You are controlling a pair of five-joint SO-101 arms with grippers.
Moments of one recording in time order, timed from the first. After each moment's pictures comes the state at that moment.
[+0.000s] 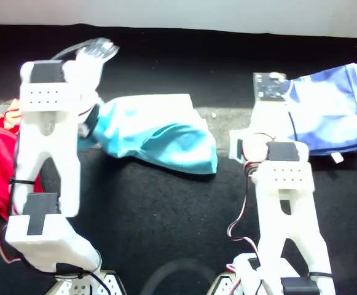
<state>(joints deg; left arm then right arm) -12.4 8.0 -10.0 95.0 -25.2 -8.4 -28.7 35.8 55.3 1.0</state>
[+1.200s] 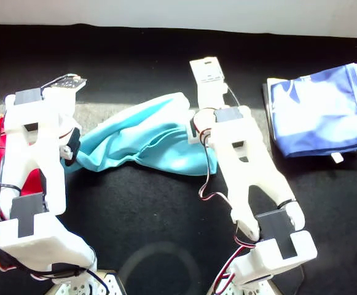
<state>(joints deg) -19.9 8.0 6.7 82.5 -25.3 -21.0 2.5 13.6 54.7 1.0</state>
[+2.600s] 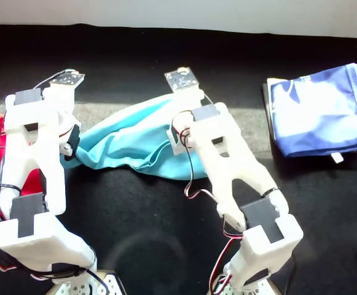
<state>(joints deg) -19.9 8.0 6.7 79.3 -25.3 -27.3 9.8 8.2 61.3 1.0</state>
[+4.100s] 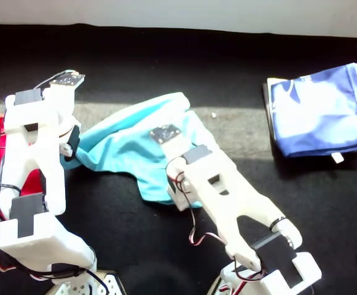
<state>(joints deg) -19.9 8.0 7.1 79.3 -25.3 -36.5 -7.1 36.4 65.8 8.7</state>
